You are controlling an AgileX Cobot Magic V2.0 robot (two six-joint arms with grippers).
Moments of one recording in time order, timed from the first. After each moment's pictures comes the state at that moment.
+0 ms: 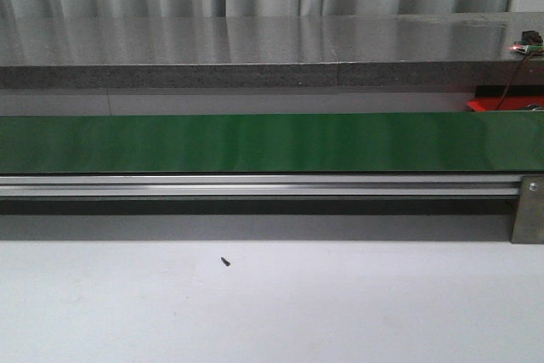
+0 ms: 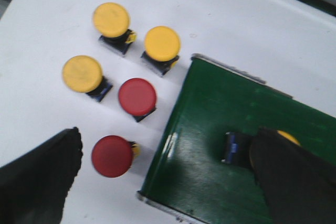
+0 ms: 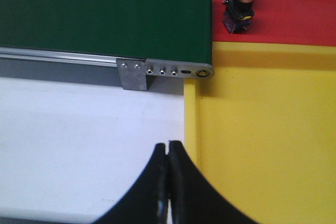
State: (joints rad) left arm 0.44 1.66 -1.47 -0.19 0.91 0.10; right arm -0.04 0.46 -0.52 0.06 0.76 -0.08
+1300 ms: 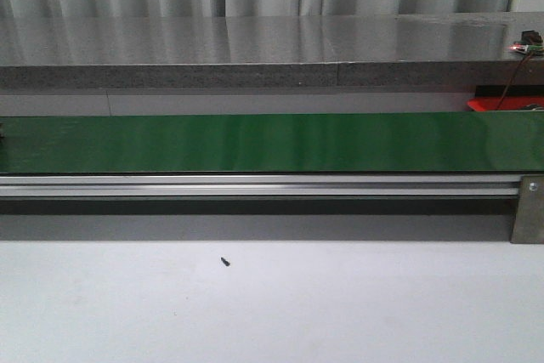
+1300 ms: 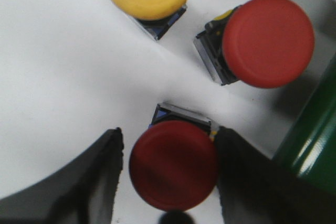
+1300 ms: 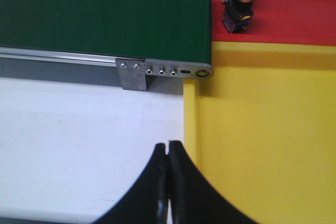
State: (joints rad) left arm 0.51 1.93 -1.39 -0.14 0.81 0.09; right arm -0.04 0.46 -0.52 0.06 0.76 -0.08
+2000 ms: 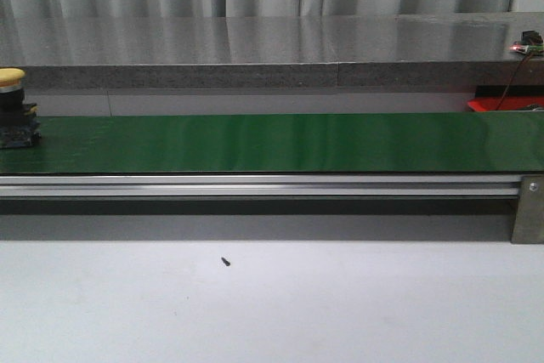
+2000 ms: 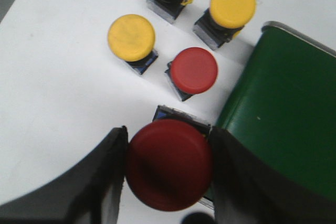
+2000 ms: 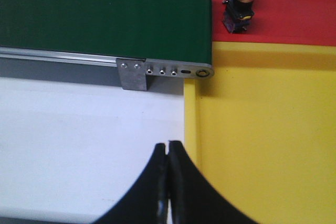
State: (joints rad) left arm 0.47 1.71 -1.39 -0.15 0.85 0.09; right arm -0.04 0.46 -0.52 0.06 0.76 -0.08
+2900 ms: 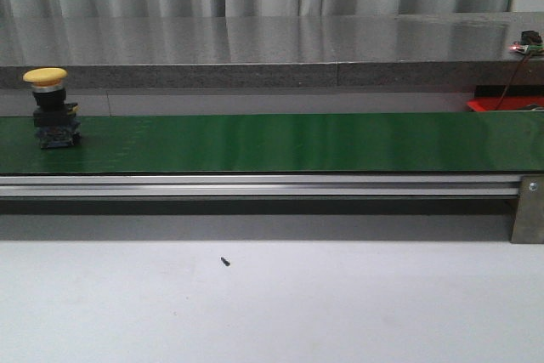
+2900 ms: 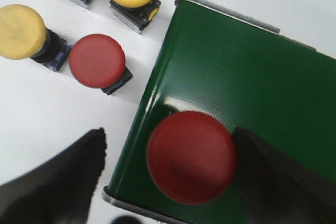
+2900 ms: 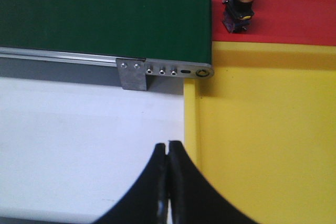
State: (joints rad) left arm 0.35 1.75 -1.39 -0.17 0.85 0.10; right arm -0.04 0.46 -0.52 0.06 0.76 -0.08
